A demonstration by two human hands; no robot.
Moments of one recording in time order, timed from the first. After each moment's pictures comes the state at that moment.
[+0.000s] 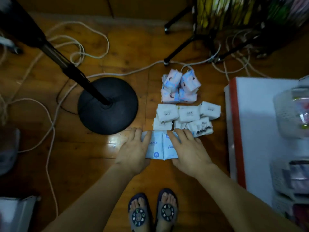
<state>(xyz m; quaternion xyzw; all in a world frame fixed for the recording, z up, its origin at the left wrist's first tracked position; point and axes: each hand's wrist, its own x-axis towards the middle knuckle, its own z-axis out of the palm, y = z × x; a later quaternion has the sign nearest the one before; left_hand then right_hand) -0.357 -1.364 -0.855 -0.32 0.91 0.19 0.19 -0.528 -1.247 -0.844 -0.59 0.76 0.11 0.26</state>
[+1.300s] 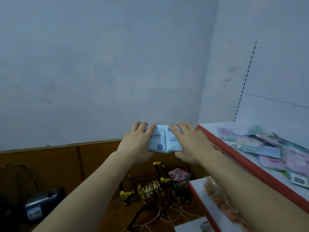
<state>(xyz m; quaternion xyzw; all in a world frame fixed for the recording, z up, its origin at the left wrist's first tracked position) -0.519 -1.385 -0.058 -0.12 0.97 -0.03 -0.23 -0.642 -1.203 -0.039 -0.50 0.84 0.04 -0.22</state>
